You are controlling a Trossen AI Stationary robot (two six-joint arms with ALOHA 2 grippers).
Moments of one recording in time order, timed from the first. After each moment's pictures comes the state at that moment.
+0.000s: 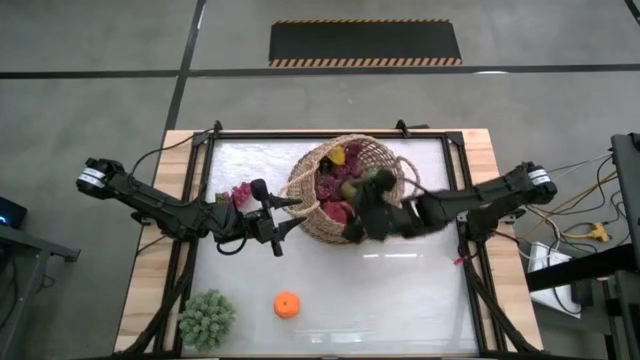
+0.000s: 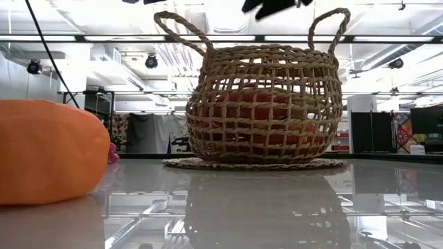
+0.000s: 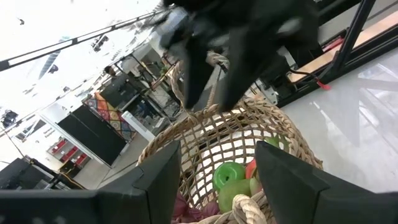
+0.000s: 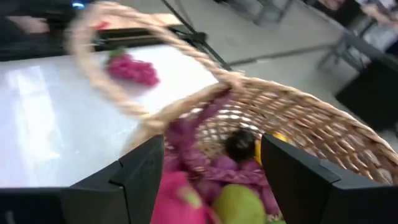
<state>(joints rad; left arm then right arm) -0.33 1.16 0.71 0.46 -0.64 0.66 0.27 1.53 1.39 -0.59 0.80 0.31</state>
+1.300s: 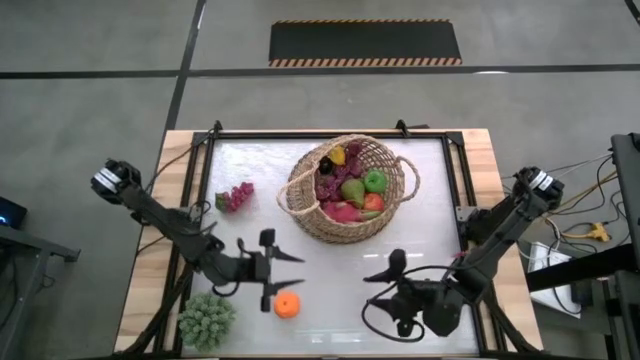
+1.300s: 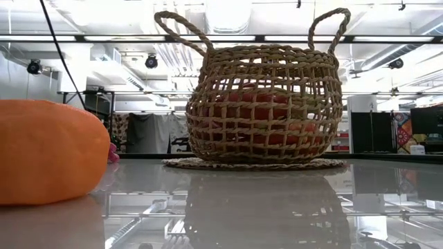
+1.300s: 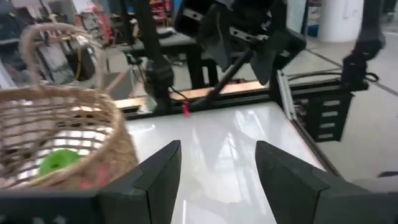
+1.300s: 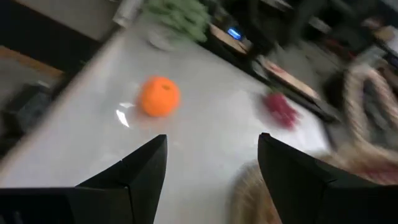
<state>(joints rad) -0.64 1.33 0.79 0.40 -0.65 0.00 0.81 1.51 1.17 -0.33 0.76 -0.03</state>
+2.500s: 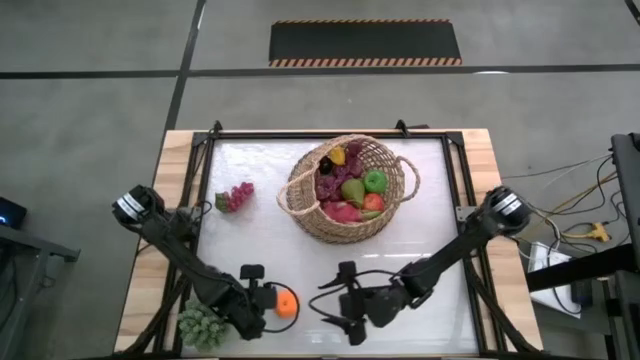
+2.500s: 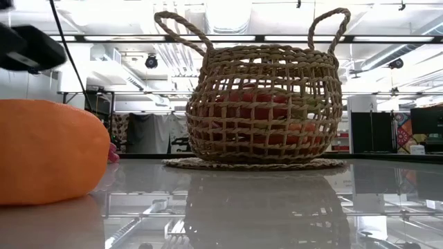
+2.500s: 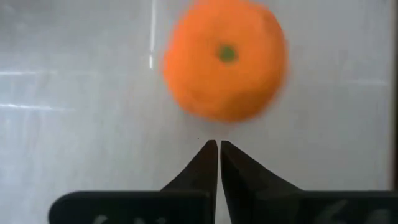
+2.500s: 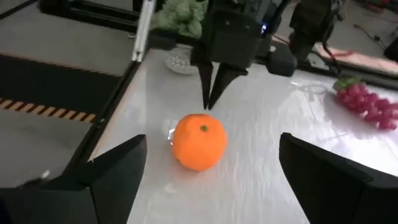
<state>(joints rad) -0.78 1.68 1.11 -0.66 -0.25 -0.80 0.61 1.84 1.26 0.09 0.47 0.07</state>
